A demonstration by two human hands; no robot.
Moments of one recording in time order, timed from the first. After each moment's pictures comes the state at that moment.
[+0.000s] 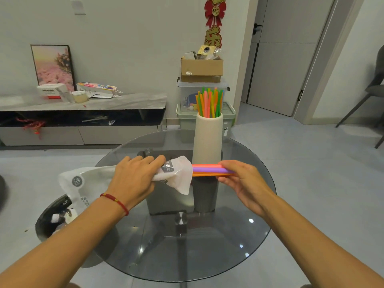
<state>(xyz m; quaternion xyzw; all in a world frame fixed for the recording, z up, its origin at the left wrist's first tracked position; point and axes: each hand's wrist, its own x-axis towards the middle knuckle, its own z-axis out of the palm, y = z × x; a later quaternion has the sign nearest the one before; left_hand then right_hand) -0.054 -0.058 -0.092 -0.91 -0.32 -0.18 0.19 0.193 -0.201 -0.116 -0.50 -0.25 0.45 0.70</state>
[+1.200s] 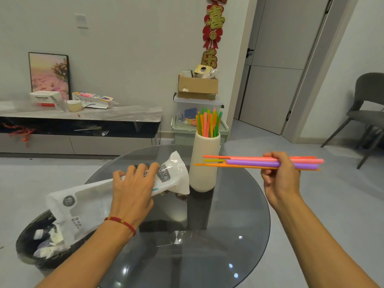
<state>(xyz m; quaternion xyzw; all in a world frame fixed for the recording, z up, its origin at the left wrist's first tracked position) -0.043 -0.064 -0.101 -0.86 -0.43 -0.21 0.17 0.242 -0.214 -0.055 -0.48 -0.13 0.19 0.85</state>
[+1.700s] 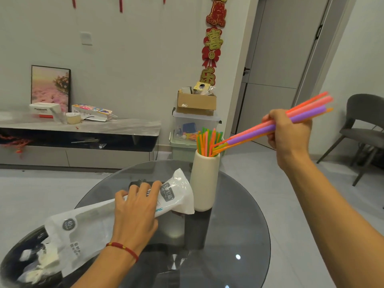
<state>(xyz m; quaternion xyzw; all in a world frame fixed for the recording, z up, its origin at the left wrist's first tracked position) -0.036 -0.070 -0.095 -0.86 -0.43 -0.24 0.10 0.241 -0.179 0.078 -0.53 -0.32 -0.01 0.78</state>
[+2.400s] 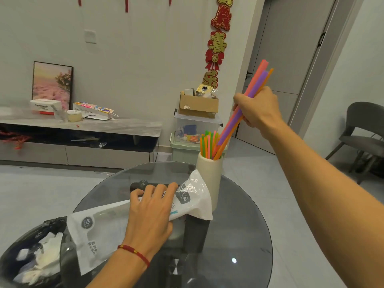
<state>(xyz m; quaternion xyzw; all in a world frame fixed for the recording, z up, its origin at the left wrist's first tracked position) -0.026 -0.085 -0.079 -0.89 -0.39 -0.25 0.05 0.224 -0.110 0.135 -0.70 -0.45 -0.06 0.55</state>
